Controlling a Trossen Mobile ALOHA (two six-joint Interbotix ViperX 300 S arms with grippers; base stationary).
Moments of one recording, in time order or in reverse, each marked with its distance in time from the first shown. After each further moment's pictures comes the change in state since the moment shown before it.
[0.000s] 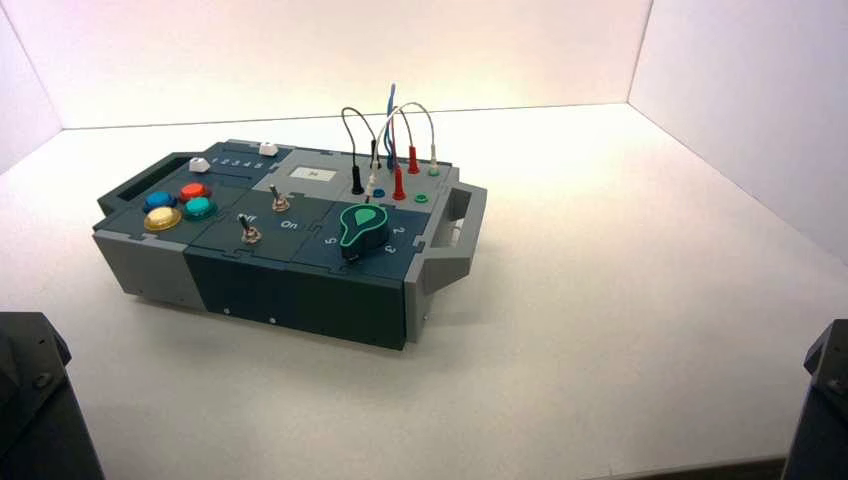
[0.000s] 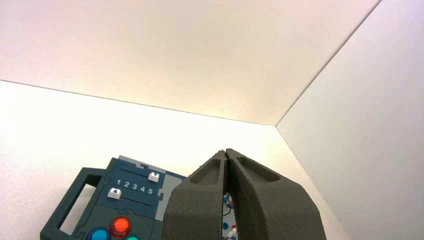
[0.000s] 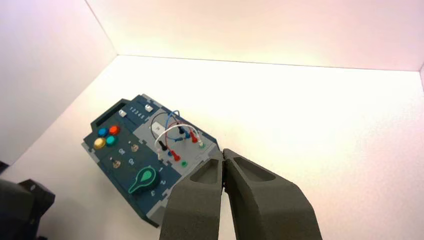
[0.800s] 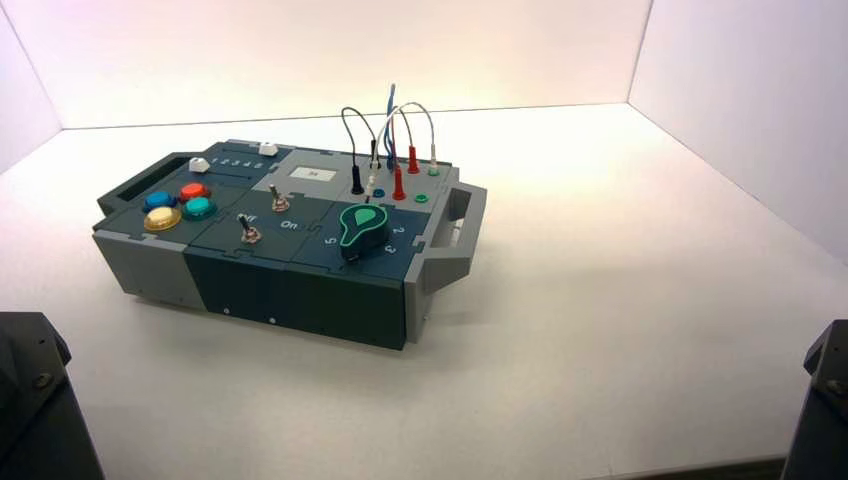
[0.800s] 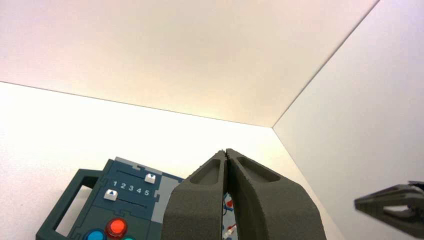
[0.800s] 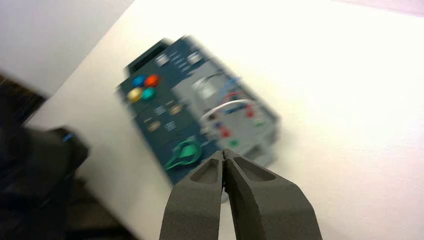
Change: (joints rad) left arm 0.000 0.000 -0.014 -0.008 0.009 0.000; right arm 0.353 0.548 -0.163 0.046 -0.115 0.012
